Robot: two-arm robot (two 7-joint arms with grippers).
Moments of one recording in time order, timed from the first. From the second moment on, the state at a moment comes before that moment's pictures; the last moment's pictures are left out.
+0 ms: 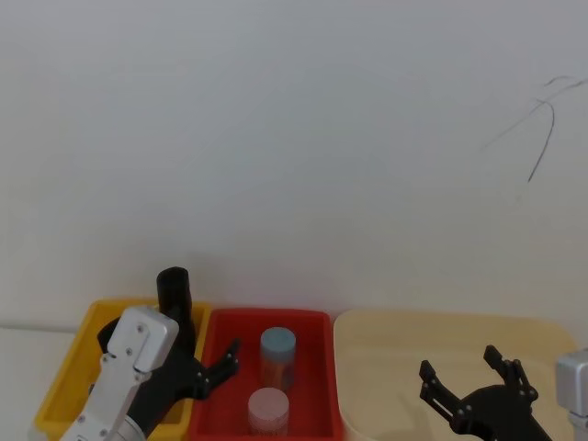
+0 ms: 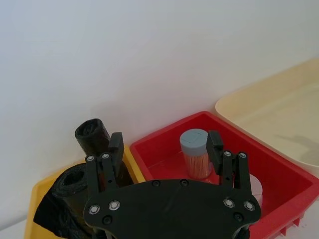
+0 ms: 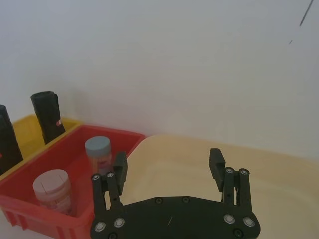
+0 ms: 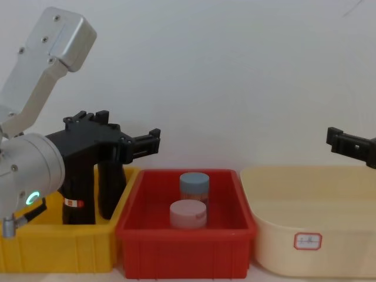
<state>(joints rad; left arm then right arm) -0.24 0.38 0.45 -1.63 -0.20 0.01 -0.01 -0.01 0.34 -0.23 -1.77 0.29 0.03 0.07</state>
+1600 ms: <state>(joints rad) -0.12 0.50 0.28 -1.66 -0.32 0.04 -0.10 -0.01 0.34 -0.23 -1.77 0.29 0.03 0.07</state>
